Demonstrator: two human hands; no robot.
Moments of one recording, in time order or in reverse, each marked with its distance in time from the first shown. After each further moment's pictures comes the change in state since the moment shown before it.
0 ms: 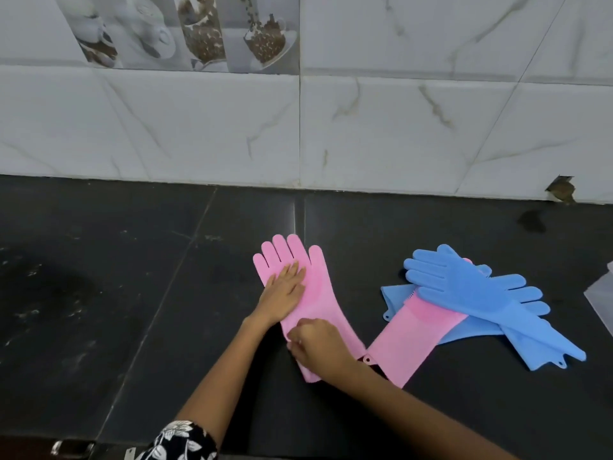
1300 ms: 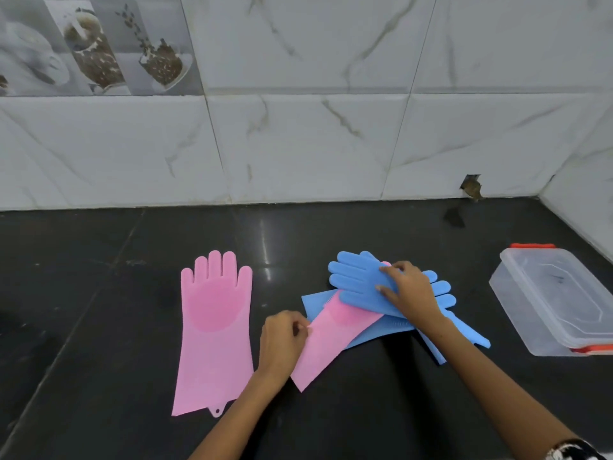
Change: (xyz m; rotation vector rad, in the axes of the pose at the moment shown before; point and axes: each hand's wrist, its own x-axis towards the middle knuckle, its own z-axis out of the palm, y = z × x) left_hand -0.034 0.169 0.084 -0.192 0.319 -0.026; right_hand -0.114 0.263 -0.117 -0.051 0.423 0.481
